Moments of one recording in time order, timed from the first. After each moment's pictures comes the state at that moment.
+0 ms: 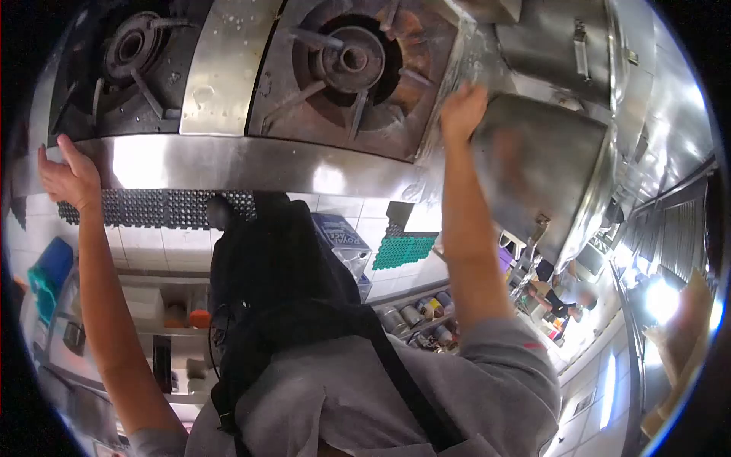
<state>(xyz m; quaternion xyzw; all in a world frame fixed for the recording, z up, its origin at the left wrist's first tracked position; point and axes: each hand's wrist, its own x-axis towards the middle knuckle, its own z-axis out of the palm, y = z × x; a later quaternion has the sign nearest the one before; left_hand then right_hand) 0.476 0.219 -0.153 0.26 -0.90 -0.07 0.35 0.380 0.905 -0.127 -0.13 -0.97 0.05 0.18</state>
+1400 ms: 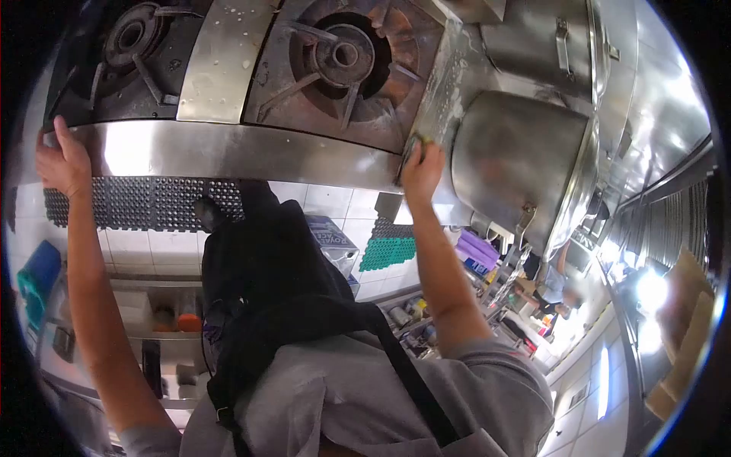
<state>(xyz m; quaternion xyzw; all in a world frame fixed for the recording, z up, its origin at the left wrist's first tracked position) 0.477 0.199 -0.168 0.31 -0.90 -0.06 0.30 0.528 0.866 -0.105 -0.01 -0.98 0.07 0.16</state>
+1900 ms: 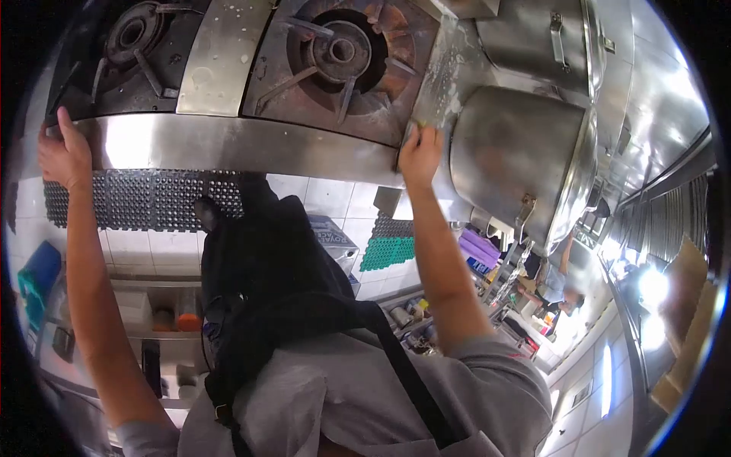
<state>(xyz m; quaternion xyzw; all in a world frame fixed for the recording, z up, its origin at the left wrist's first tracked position) 0.474 0.202 -0.163 0.32 -0.91 -0.05 0.28 0.508 0.858 -0.104 0.00 -0.99 0.08 0.15</state>
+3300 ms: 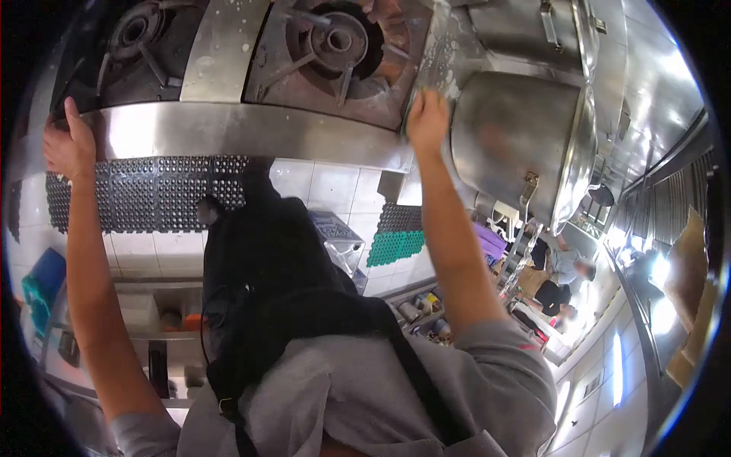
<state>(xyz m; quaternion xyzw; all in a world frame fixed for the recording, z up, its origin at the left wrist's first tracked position) 0.473 0.207 -0.161 0.32 -0.90 -0.10 0.26 0.472 0.861 -0.098 0.05 -0.98 0.05 0.18</state>
